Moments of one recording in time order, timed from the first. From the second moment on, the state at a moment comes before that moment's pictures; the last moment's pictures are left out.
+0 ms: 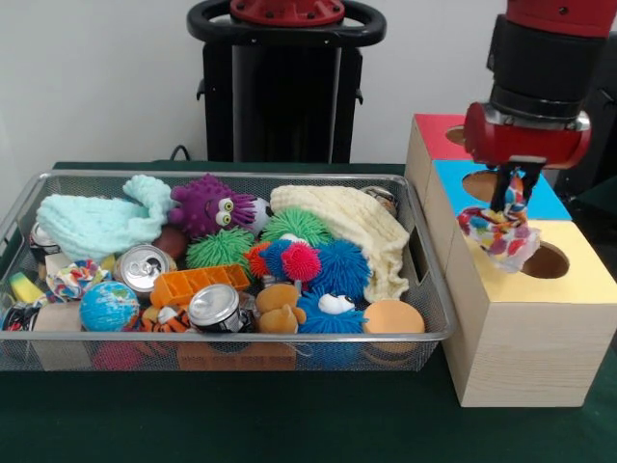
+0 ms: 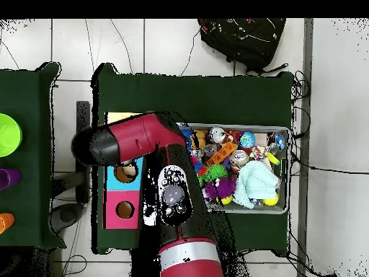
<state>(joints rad) -0.05 -0.65 0.18 1.41 -0.33 0.76 2.00</state>
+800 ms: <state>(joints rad) 0.00 -0.59 0.13 1.33 -0.29 0.69 2.00</state>
